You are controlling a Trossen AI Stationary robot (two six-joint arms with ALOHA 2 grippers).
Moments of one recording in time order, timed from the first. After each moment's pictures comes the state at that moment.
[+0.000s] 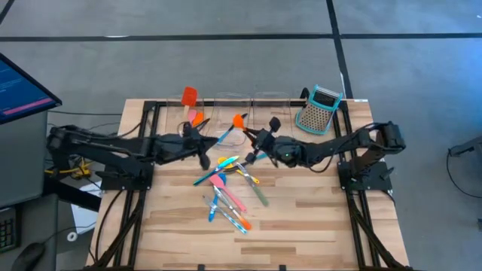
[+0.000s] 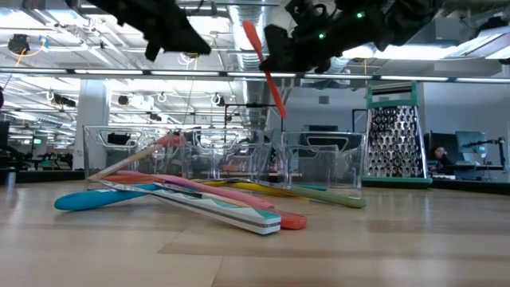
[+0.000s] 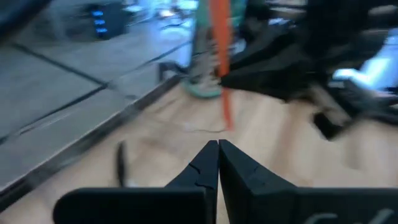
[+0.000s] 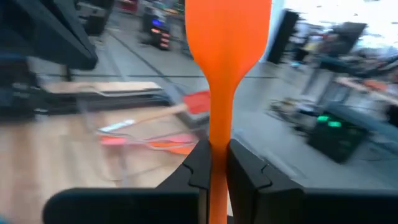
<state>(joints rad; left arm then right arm) -0.05 1.07 0.69 0.05 -0.56 -0.24 0.02 1.63 0.86 0.64 0.69 -0.15</state>
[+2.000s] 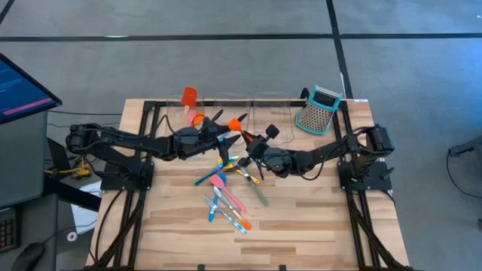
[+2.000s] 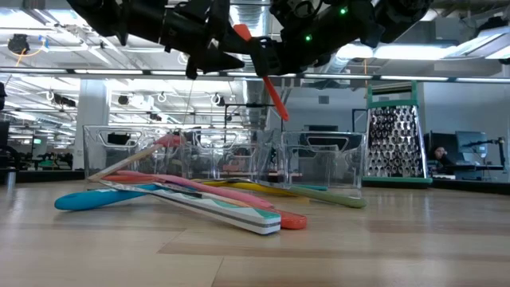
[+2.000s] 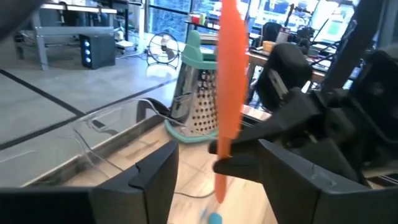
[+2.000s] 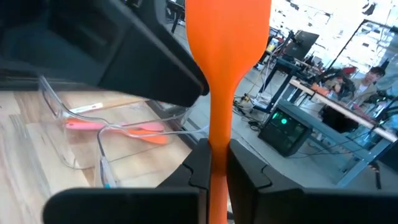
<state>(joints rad) 0.08 1.37 0.69 0.58 -0.40 -0.22 0.11 1.75 0.96 0.63 0.94 -0.25</state>
